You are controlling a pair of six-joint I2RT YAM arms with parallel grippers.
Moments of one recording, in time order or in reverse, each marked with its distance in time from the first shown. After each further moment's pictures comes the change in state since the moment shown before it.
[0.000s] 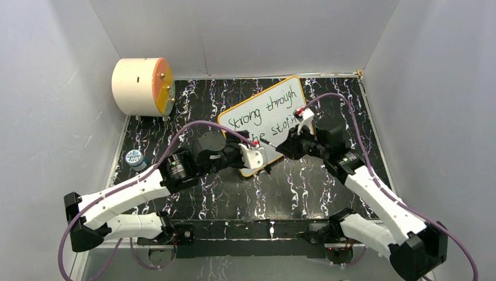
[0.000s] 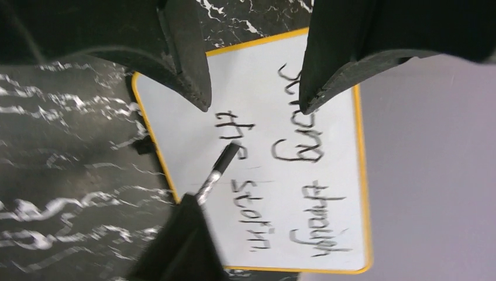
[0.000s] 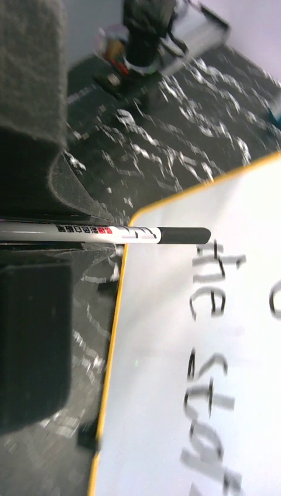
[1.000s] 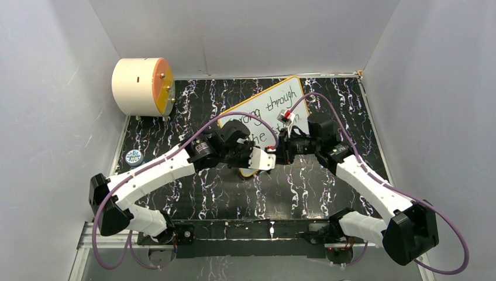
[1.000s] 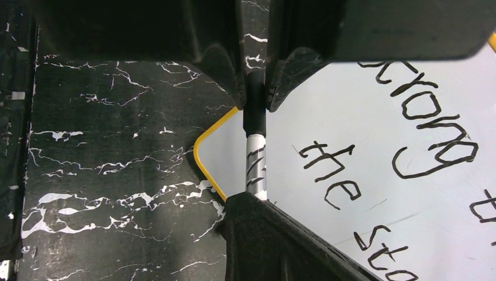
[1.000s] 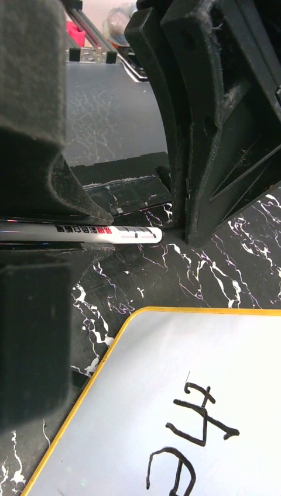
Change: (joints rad) left arm 0.089 0.254 0.214 -0.420 0.201 0.082; right arm -0.002 0.117 0.013 0.082 -0.419 -0.044
